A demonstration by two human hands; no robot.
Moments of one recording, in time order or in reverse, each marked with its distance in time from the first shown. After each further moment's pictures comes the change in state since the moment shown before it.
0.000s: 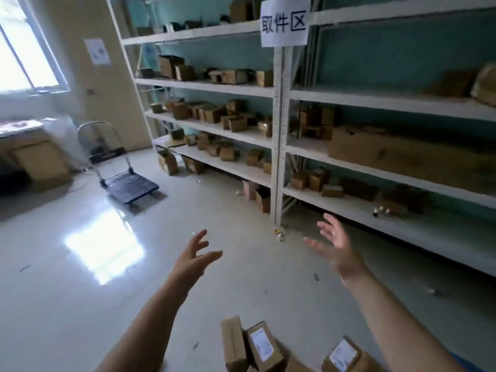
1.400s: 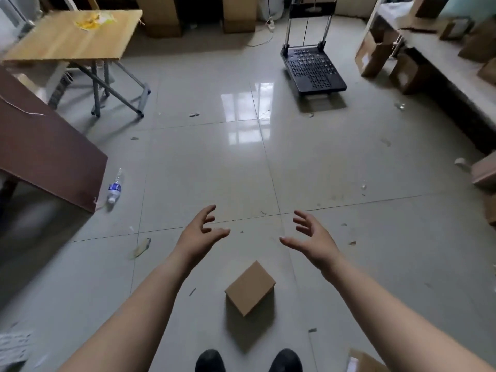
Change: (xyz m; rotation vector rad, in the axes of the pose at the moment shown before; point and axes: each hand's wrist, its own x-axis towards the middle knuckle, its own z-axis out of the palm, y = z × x) left_hand 0.232 -0.356 -0.538 -0.142 0.617 -0.474; right_hand 0.215 0.189 0.775 -0.313 -0.930 0.251
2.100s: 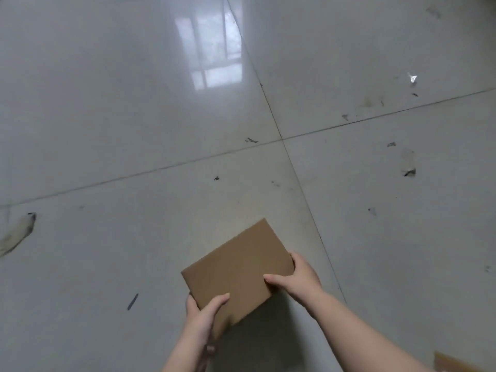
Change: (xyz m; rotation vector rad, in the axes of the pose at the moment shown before) left_hand 0.220 -0.476 0.194 -0.399 0.077 -0.789; right_hand 0.223 0.474 0.166 -0.138 0.034 0.475
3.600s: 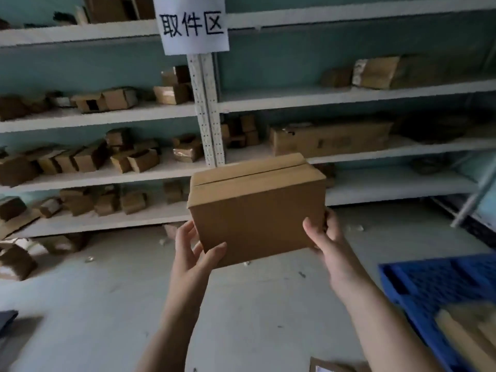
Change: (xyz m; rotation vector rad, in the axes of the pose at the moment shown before) left_hand -0.911 0.169 0.309 0.648 -1.644 1.126; right_hand -0.787 -0.179 -0.531 1.088 1.439 -0.618
